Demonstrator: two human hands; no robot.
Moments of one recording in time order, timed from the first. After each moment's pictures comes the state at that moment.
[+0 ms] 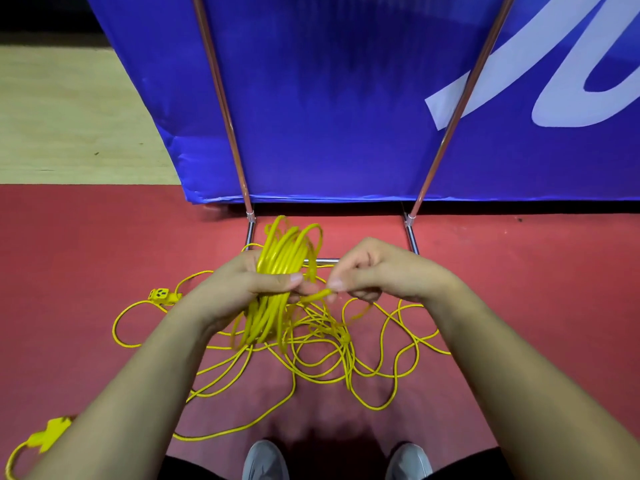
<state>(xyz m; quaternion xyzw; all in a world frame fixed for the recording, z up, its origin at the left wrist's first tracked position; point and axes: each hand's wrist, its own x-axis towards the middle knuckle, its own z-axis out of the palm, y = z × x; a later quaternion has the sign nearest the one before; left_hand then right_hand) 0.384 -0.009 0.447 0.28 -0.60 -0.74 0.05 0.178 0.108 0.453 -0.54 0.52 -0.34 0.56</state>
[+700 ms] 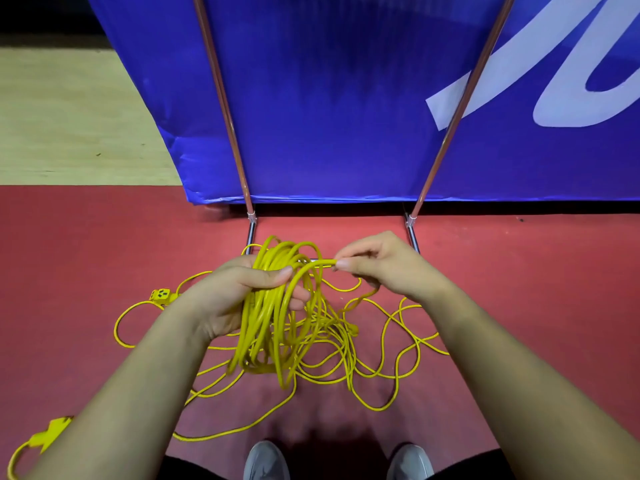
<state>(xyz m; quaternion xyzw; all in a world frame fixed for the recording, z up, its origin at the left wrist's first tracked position) 0.385 -0.004 0.456 0.34 -0.48 -0.81 0.04 0.172 0.107 0.436 -0.50 0.64 -0.43 0.40</state>
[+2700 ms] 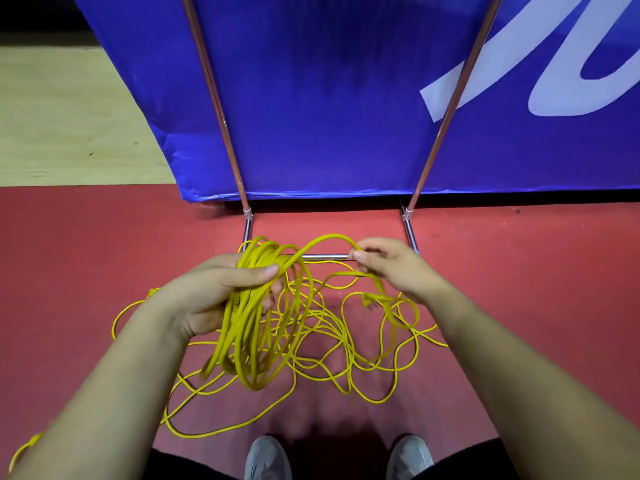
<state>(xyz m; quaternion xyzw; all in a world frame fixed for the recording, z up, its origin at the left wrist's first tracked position) 0.399 -0.024 0.438 0.28 -0.53 -0.80 0.00 0.142 0.115 0.378 -0.43 0.68 -0.44 0.40</state>
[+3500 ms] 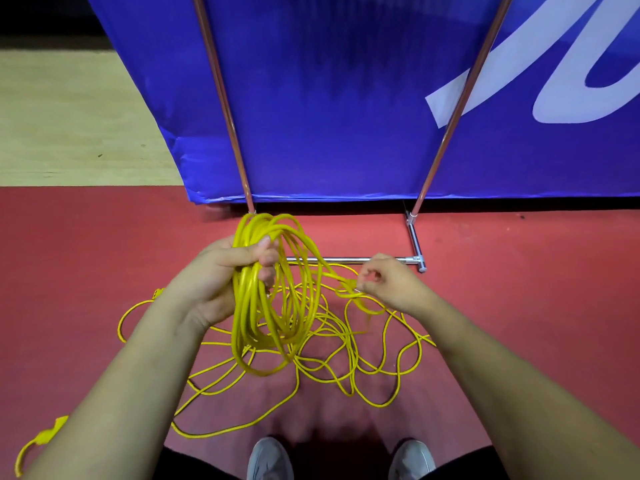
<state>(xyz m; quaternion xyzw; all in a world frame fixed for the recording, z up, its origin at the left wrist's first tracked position) 0.391 -0.022 0.453 0.22 -0.40 -0.88 0.13 0.146 0.115 0.350 -0.52 0.77 -0.26 0.25</state>
